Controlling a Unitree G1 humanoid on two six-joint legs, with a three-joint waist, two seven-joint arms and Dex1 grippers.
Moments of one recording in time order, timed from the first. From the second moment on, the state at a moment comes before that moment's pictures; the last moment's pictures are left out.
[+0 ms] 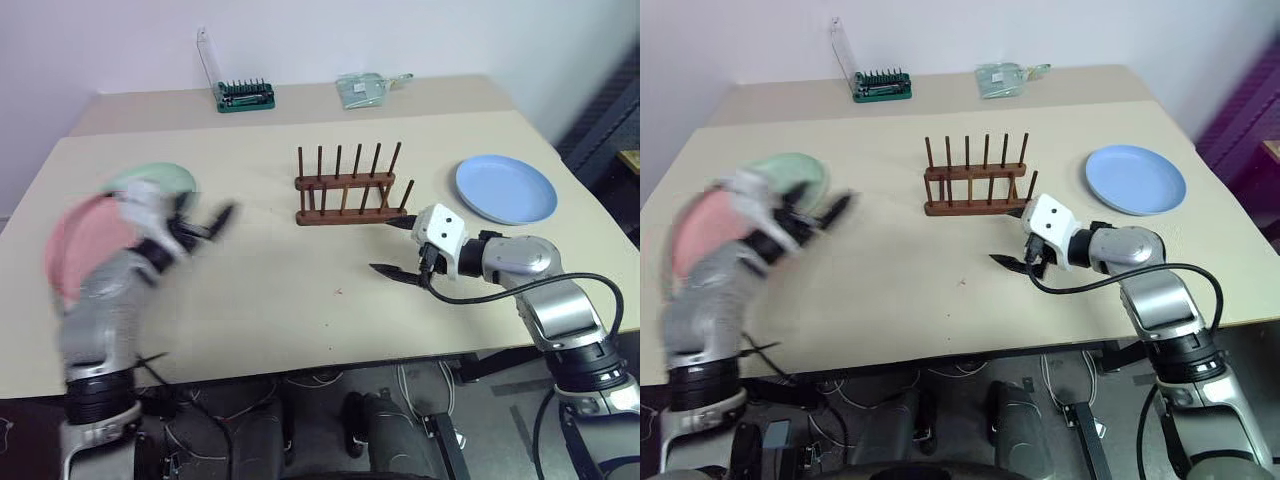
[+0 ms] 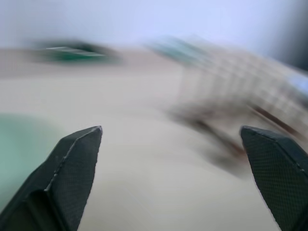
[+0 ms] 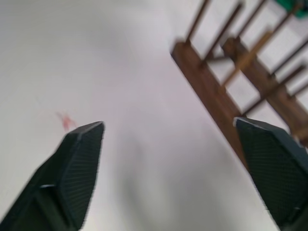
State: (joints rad) left arm -0.31 0.42 0.53 -0.24 -0.53 0.62 -0.36; right arm -0.46 -0.68 0.12 -0.16 0.19 0.35 0.94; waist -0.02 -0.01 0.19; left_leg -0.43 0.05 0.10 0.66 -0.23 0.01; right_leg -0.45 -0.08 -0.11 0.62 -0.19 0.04
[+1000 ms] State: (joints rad) left arm -0.21 0.31 0.84 -0.25 -0.60 0.95 0.18; right arm -0.57 -0.59 0.22 -0.09 0.18 0.30 1.01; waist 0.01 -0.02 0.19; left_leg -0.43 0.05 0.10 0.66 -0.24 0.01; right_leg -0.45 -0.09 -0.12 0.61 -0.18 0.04
